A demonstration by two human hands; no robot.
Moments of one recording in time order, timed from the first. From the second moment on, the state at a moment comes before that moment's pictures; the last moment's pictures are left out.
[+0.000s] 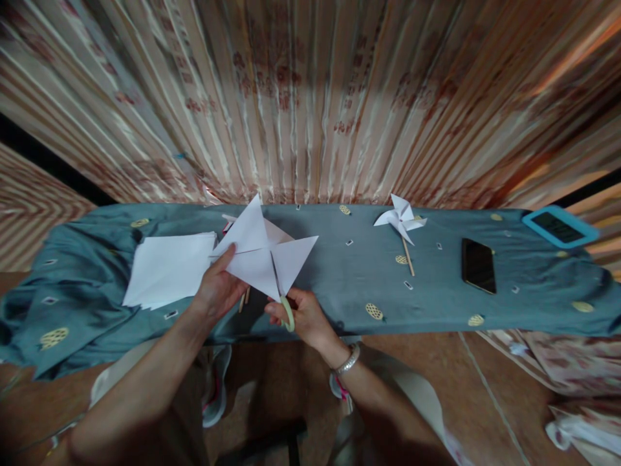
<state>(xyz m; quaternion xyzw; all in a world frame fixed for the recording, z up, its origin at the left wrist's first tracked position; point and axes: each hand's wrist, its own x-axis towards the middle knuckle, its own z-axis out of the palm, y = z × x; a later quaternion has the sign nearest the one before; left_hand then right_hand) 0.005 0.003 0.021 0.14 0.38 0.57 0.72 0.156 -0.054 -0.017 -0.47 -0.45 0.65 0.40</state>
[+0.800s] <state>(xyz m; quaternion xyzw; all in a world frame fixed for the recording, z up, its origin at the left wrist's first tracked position) 0.006 0.007 0.018 0.13 0.39 0.57 0.72 0.166 -0.060 -0.018 -0.43 -0.49 0.68 0.35</state>
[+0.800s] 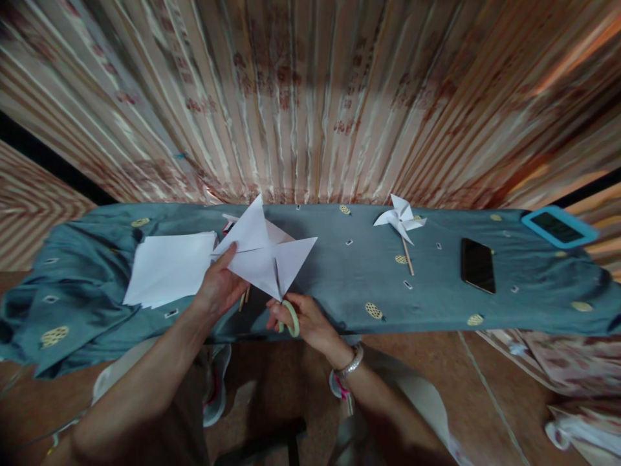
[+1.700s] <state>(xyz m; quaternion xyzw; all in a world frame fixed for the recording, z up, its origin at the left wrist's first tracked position) 0.034 -0.008 -0.030 0.13 0.40 0.43 0.80 0.291 -0.034 -0.025 -0.78 -0.62 -0.01 -0.02</state>
